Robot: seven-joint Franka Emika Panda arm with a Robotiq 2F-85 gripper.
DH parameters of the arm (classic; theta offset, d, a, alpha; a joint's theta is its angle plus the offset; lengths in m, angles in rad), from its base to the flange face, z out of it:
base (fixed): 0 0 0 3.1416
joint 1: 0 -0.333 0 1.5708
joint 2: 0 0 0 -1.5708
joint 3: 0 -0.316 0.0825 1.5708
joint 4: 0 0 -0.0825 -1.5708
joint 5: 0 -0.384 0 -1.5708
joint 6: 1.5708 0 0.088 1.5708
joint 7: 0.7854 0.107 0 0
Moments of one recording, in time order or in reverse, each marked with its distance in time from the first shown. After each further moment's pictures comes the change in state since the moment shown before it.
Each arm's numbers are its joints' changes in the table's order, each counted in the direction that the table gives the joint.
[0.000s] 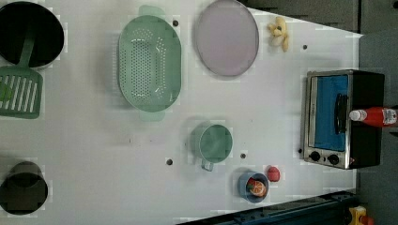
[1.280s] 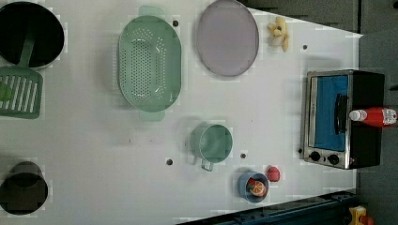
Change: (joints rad) arm -0.090 -0.361 -0.386 0.006 0.135 -0.380 0.004
